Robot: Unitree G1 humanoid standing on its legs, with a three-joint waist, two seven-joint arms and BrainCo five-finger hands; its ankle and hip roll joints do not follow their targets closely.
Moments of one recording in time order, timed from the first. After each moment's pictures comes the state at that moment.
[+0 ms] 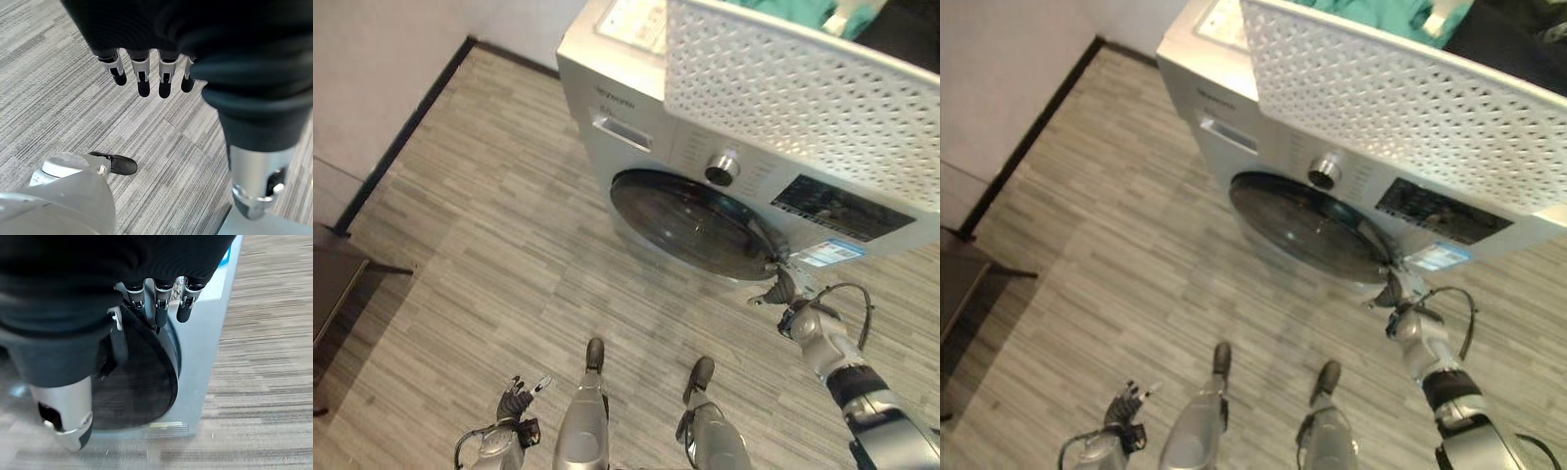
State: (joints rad) left arm 0.06 0.23 -0.09 0.81 -0.47 -0.10 0.15; right arm -0.44 -0.57 0.31 0.70 -0.48 0.17 -0.23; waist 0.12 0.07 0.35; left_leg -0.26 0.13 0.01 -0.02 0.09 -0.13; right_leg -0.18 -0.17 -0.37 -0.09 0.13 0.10
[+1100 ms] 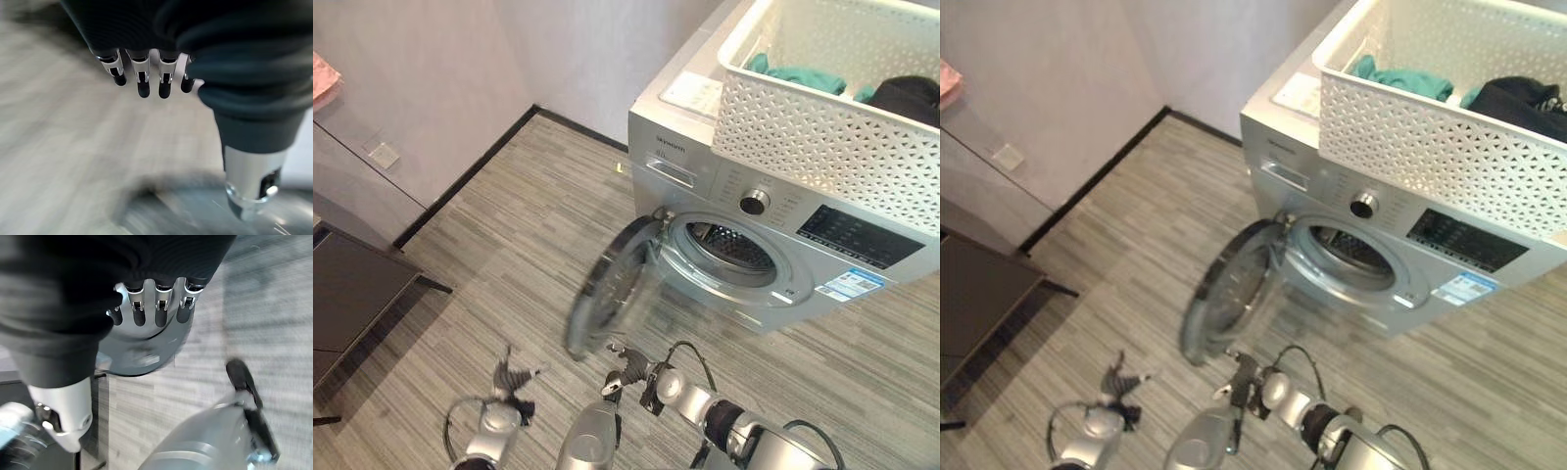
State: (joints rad) left arm 0.01 0.51 -0.21 0.46 -0.05 -0.10 0.38; right arm -0.39 -0.06 0.78 0.98 -0.07 -0.01 -0.02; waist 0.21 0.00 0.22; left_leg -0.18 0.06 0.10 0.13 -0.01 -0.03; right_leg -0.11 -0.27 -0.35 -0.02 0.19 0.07
